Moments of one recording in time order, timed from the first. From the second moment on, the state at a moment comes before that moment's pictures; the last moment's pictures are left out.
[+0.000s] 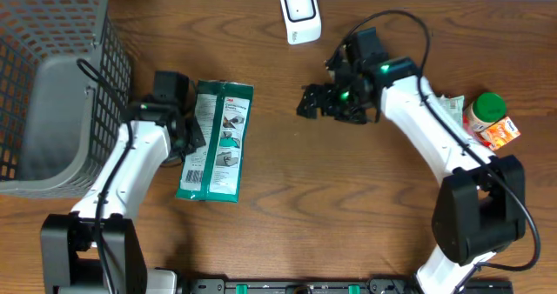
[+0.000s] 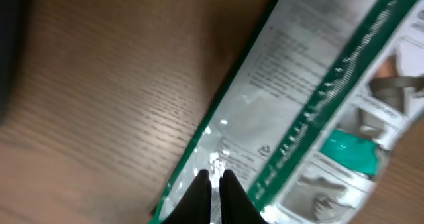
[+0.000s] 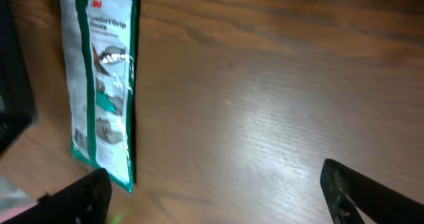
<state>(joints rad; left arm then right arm) -0.08 1.57 1.02 -0.81 -0.09 -0.47 0.35 1.87 1.45 -0.82 -0.43 0.39</state>
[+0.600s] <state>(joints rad) -0.10 1.58 0.76 -0.51 -0.01 -0.55 0.47 1.87 1.18 -0.53 -0.44 0.45</state>
